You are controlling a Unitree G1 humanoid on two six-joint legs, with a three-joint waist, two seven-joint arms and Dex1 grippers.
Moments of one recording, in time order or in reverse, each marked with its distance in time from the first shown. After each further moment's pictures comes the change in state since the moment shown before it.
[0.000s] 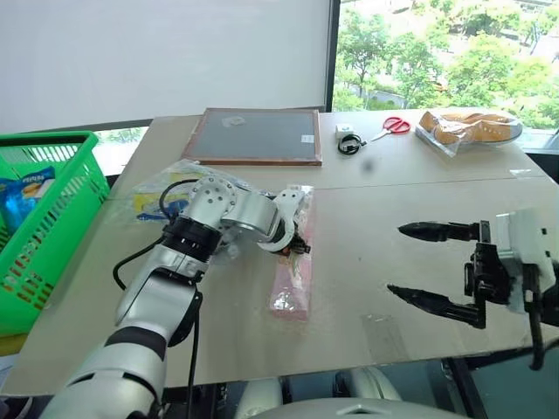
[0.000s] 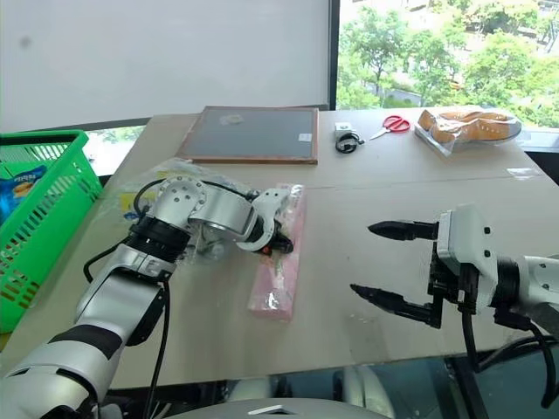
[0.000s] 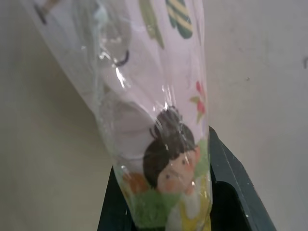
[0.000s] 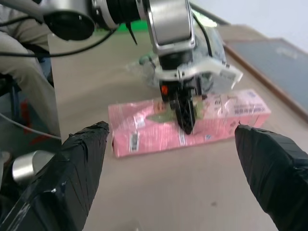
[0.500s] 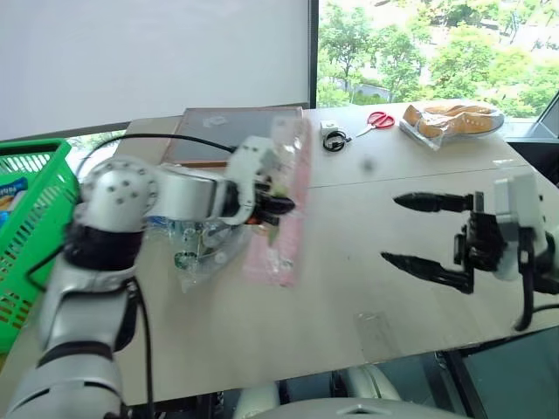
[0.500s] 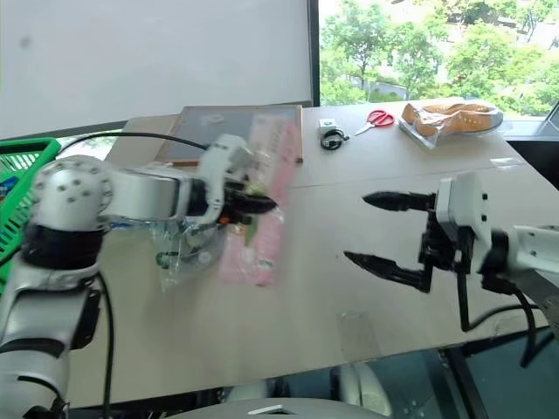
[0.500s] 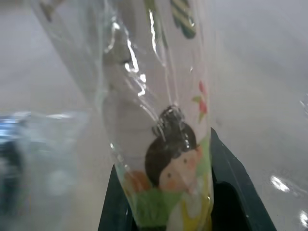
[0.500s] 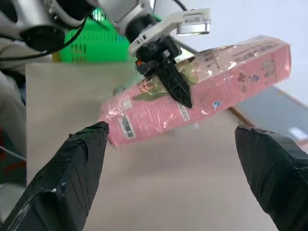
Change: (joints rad) left arm 0.123 0.363 0.312 -0.492 0.389 -0.189 -0.698; right arm -0.347 0.146 0.200 0.106 -0.027 -0.020 -0.081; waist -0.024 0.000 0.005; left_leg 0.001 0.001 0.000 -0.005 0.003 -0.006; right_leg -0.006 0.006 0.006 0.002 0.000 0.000
